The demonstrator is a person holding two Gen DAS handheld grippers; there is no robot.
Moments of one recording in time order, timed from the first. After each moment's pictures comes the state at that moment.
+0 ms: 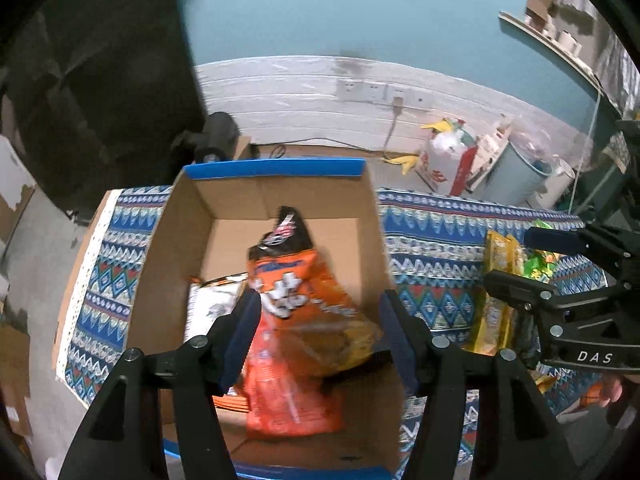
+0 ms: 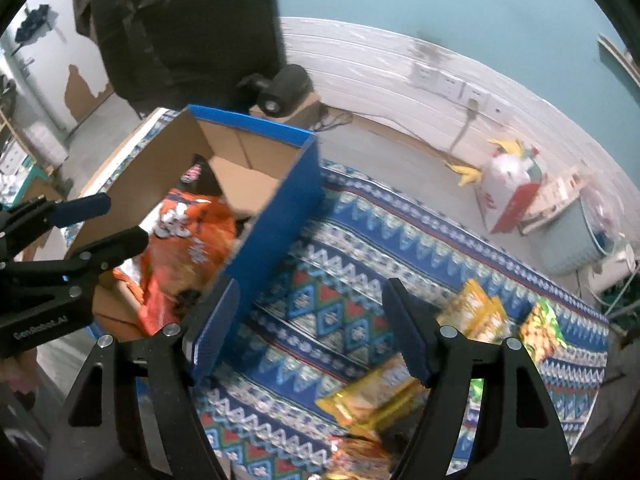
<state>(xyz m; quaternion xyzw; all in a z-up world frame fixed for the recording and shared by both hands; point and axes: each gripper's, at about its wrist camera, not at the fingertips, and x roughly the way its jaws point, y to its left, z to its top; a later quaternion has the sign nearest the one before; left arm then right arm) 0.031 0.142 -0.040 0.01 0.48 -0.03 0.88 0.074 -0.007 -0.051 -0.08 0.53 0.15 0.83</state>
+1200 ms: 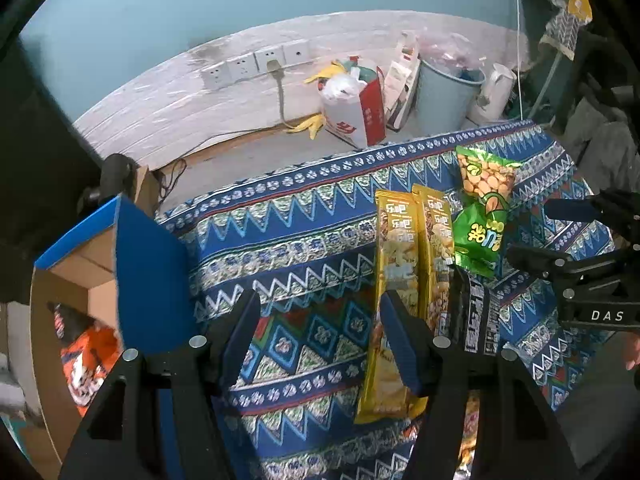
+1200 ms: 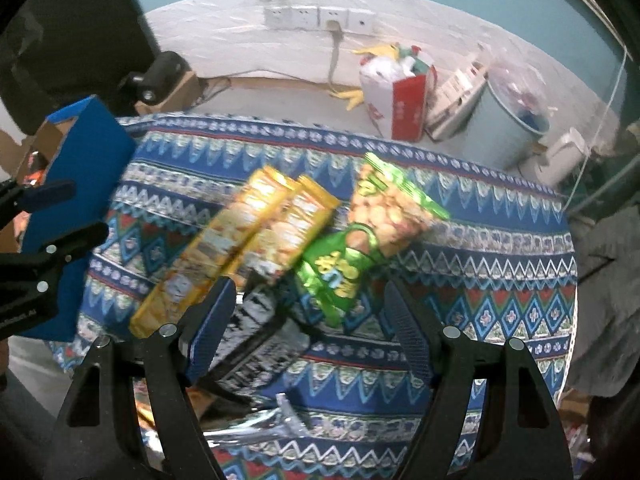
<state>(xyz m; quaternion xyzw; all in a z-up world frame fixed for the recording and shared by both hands) 0.075 -0.044 -0.098 0.14 0.51 -0.15 0.83 0.041 -0.214 -0.099 -0.02 0.58 0.00 0.82</state>
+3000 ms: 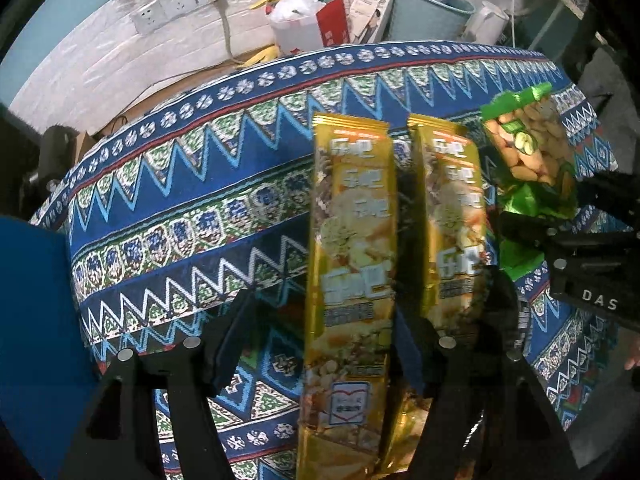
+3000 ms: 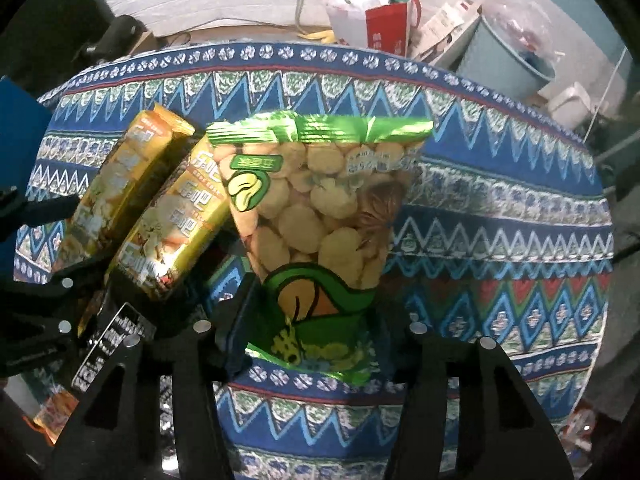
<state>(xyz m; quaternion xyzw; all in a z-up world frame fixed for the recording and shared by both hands) 0.116 -0.103 -0.200 0.14 0.61 -0.19 0.76 0.071 -0.269 -0.188 0.00 0.64 -0.03 0.76</state>
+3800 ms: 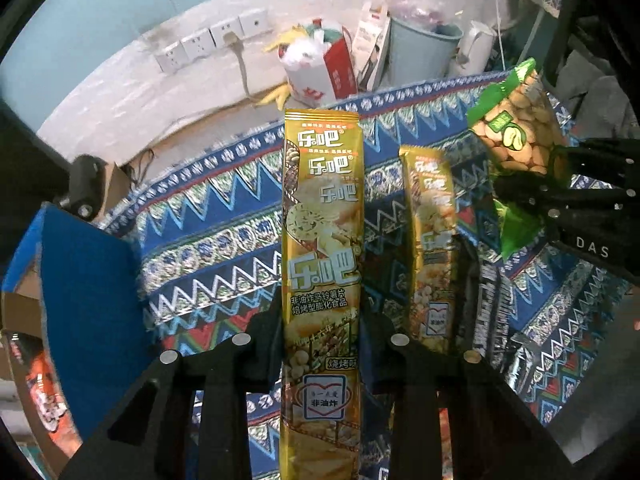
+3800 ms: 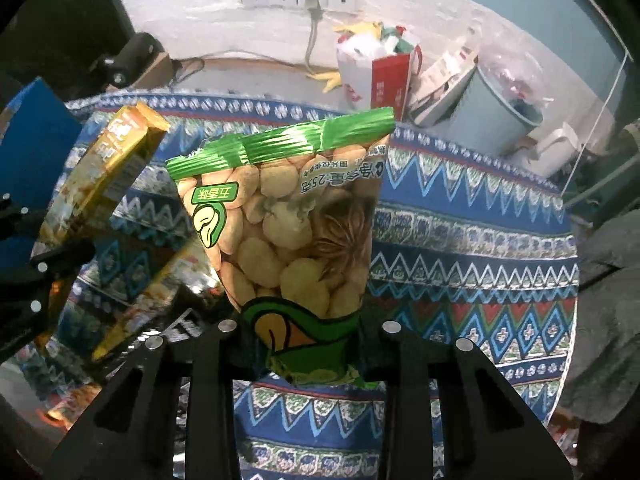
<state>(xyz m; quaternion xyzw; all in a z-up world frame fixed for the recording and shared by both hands) 0.076 -0.075 -0.137 0.18 0.54 -0.18 0.80 0.060 -0.242 -0.135 -0.05 0.59 -0.03 0.81</state>
